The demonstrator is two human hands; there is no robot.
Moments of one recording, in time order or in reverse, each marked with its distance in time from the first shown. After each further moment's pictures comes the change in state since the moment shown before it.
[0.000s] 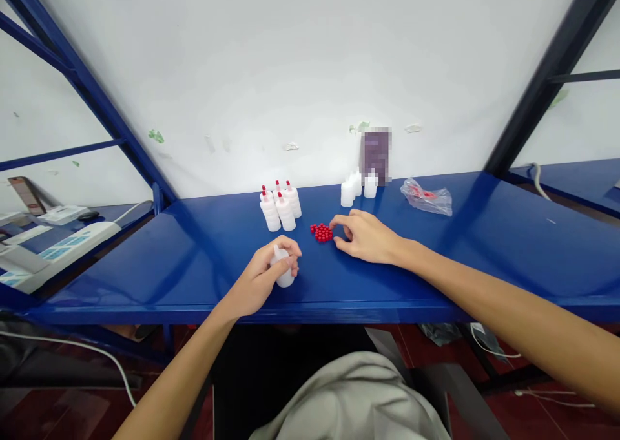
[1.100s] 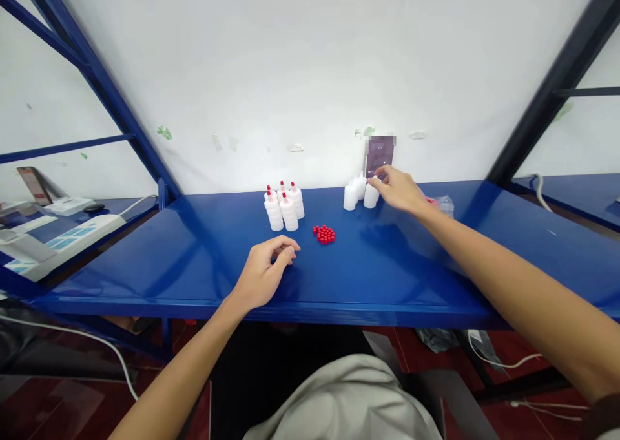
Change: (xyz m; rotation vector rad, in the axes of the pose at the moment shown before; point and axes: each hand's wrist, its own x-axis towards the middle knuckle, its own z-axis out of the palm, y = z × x) left_hand 0.004 -0.005 0.000 0.378 0.248 0.048; right_hand 0.047 0.099 -0.039 0.015 0.394 0.493
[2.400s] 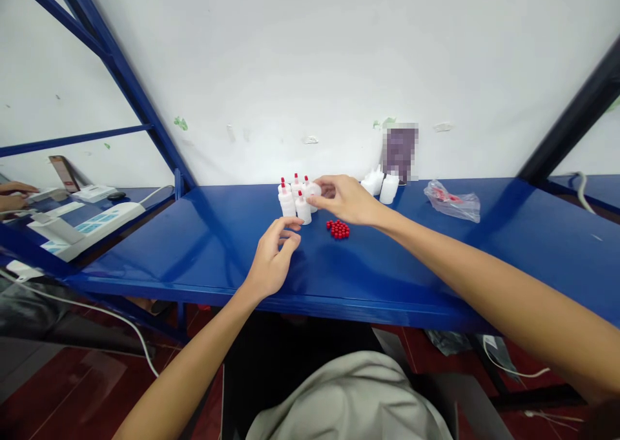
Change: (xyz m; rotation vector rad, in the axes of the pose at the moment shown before) left_hand 0.000 -0.007 0.000 -0.110 0.174 -0.005; right_hand -0.055 -0.138 0.019 0.621 -0.470 -0.418
